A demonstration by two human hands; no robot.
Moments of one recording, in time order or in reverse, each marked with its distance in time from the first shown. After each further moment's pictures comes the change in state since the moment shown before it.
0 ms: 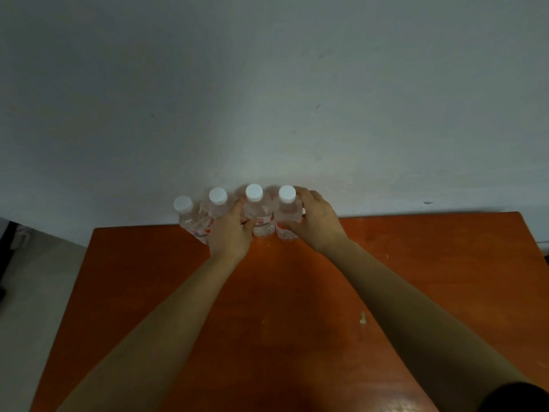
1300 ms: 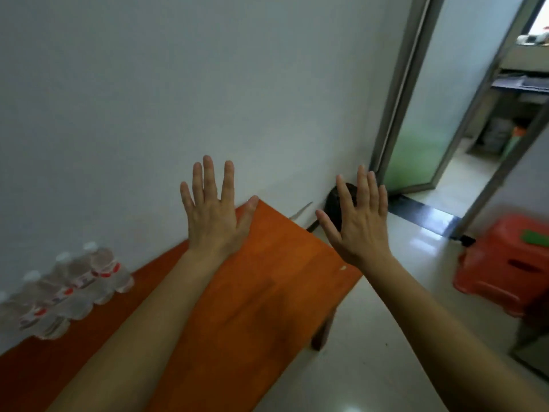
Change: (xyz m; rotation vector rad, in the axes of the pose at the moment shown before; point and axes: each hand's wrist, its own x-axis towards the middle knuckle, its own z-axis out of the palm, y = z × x) left_hand -0.368 0.291 -0.016 0.234 0.149 1.019; right_hand -0.572 0.065 -0.211 -0.700 0.921 0.560
